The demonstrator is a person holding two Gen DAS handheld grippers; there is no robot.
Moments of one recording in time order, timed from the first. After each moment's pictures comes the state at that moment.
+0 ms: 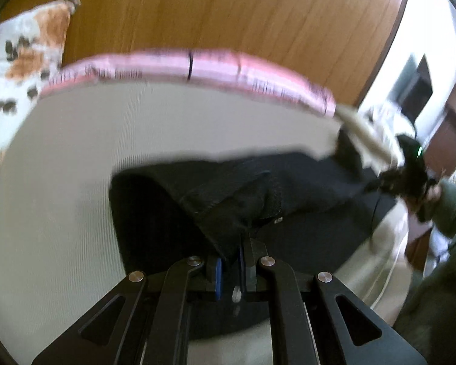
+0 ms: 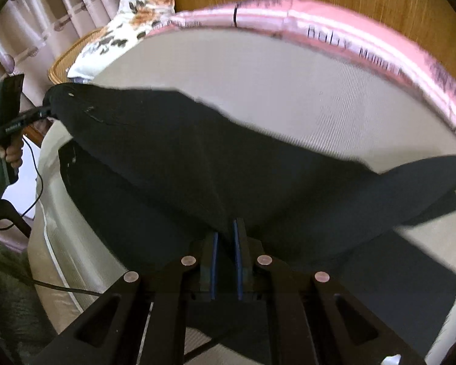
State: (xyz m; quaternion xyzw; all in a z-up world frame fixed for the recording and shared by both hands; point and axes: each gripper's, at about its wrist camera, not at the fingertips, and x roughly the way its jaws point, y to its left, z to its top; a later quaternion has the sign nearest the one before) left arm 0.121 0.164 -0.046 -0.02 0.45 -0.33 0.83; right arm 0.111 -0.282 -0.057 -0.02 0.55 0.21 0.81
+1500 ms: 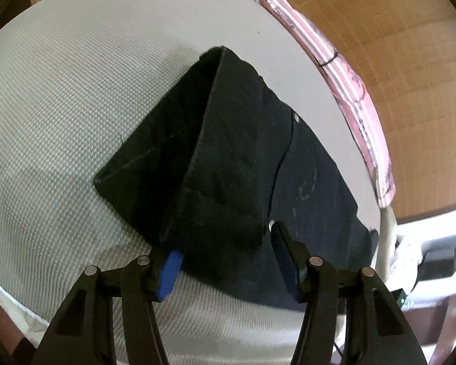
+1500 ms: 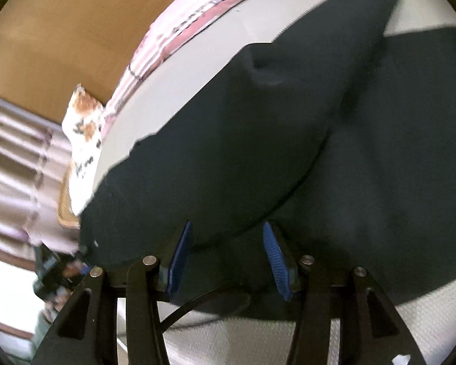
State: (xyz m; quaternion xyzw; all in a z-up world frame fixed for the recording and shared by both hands) left arm 0.093 0.179 -0.097 -0.34 0.55 -0.06 0.76; right arm 0.059 -0.362 -0.119 0.38 0.49 0.07 0.78
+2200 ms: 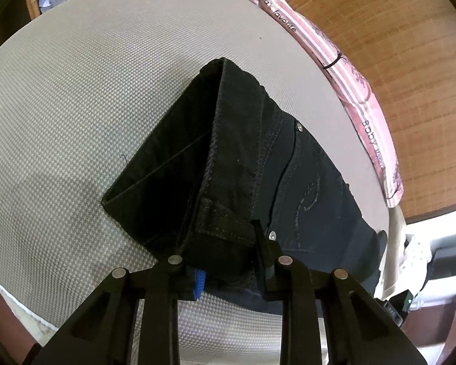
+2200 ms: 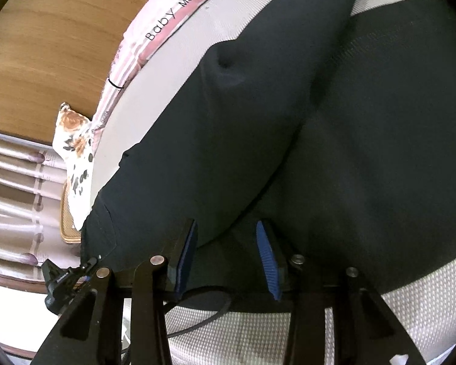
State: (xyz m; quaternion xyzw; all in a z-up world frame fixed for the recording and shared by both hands) left arm 0.102 0.178 -0.090 -0.32 0.55 -0.06 0.77; right arm 0.057 -0.374 -0.123 0.40 0.53 0.05 0.75
